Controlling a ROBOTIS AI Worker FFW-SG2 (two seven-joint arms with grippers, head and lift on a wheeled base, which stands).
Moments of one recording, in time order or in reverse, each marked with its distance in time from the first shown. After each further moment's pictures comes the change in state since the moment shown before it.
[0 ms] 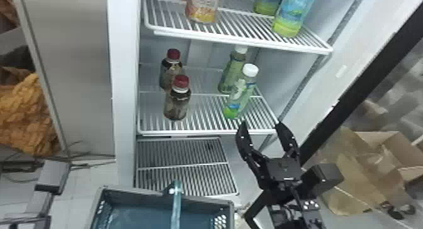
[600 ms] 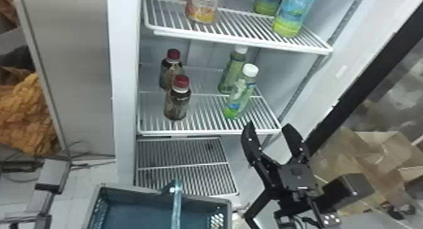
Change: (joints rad) left arm -0.002 0.002 -0.003 0.000 0.002 -0.005 -0.002; right arm 0.141 0.006 0.015 -0.197 -0.074 0.050 -0.007
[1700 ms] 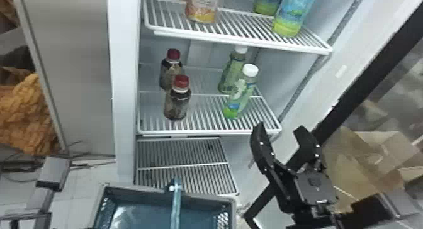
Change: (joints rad) left arm -0.011 0.002 -0.003 0.000 -0.014 0.000 -0.002; right arm 0.163 0.014 0.020 -0.185 -0.022 -0.002 -0.025
